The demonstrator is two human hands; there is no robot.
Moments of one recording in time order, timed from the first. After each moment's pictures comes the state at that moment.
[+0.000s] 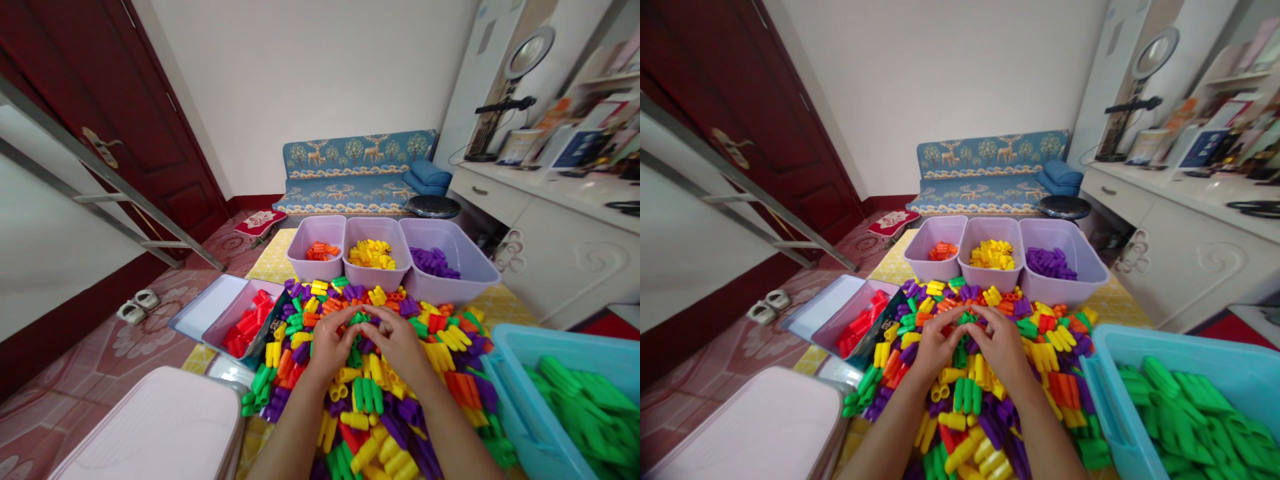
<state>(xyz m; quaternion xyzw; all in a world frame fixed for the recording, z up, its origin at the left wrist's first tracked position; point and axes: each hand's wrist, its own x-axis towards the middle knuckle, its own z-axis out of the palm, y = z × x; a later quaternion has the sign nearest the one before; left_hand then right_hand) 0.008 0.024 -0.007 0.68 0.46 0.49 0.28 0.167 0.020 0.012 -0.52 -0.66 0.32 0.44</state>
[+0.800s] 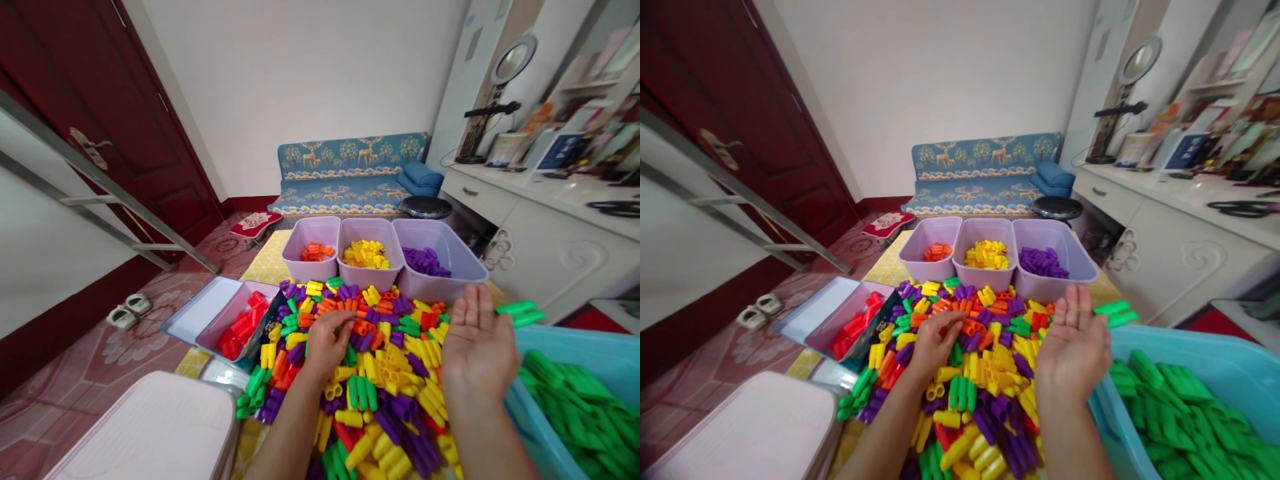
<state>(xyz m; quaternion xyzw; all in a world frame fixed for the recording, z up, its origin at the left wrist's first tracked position) 0.009 0.025 -0.006 0.73 0.49 0.44 0.20 0.212 0.010 0.060 -0.34 -0.11 0.28 0.89</state>
